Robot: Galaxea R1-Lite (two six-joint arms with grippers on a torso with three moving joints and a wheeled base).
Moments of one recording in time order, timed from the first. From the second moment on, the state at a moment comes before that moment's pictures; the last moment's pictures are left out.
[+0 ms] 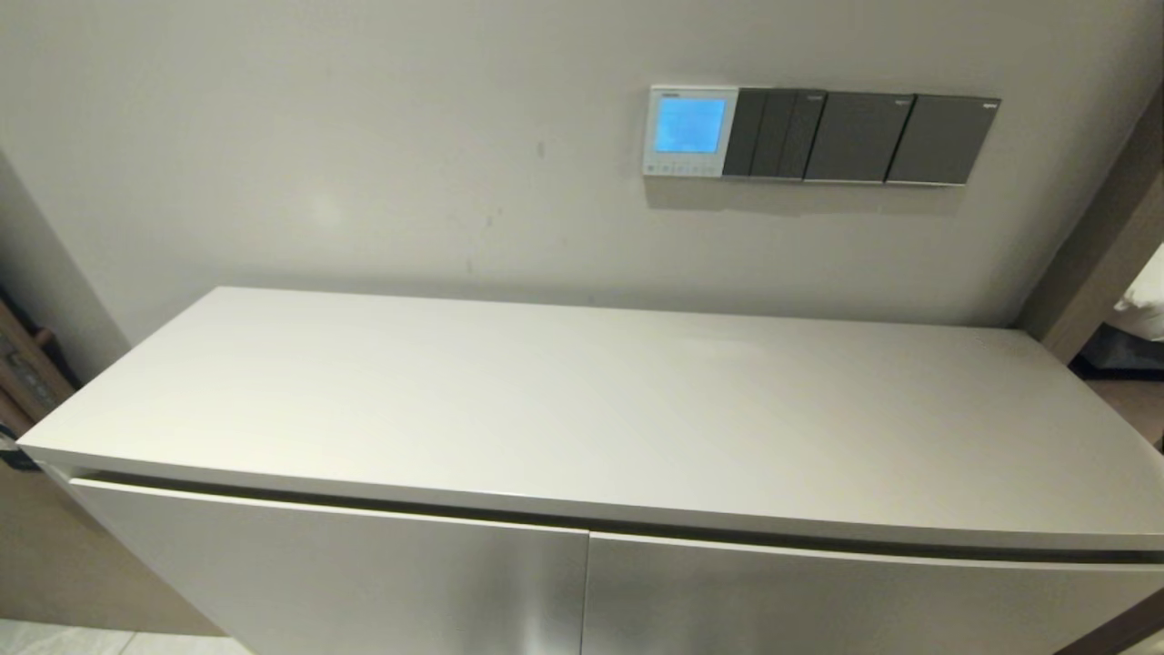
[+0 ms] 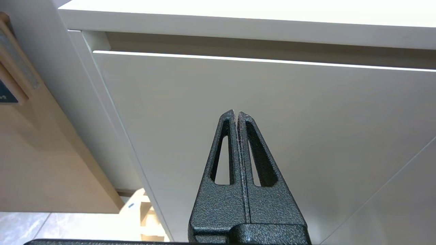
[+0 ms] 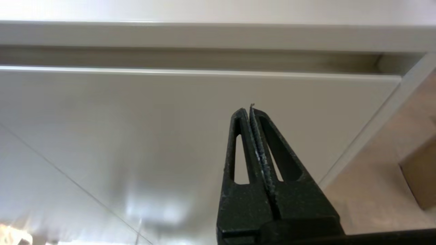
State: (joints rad) left arm 0.00 0.00 0.00 0.01 0.00 0.02; right arm 0.00 0.13 0.00 -0.04 0.03 -0.07
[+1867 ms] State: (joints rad) left arm 0.00 0.00 0.00 0.01 0.00 0.02; right arm 0.01 0.00 0.00 0.01 0.00 0.02
